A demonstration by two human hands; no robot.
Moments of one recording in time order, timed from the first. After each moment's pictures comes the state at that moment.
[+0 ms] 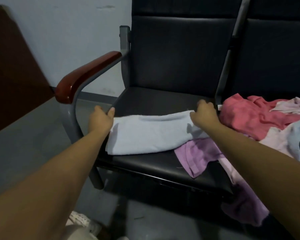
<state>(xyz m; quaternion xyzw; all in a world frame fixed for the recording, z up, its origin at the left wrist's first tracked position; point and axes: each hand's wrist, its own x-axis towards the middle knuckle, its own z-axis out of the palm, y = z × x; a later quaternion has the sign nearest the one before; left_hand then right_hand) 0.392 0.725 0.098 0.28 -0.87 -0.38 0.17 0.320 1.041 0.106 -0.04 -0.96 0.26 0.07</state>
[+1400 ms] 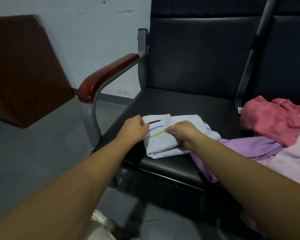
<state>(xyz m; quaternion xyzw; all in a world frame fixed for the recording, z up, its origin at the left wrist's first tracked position) 0.421 0.764 0.103 0.15 -0.94 -0.30 0.06 0.371 0.938 0.085 -0.06 -0.77 0.61 -0.19</state>
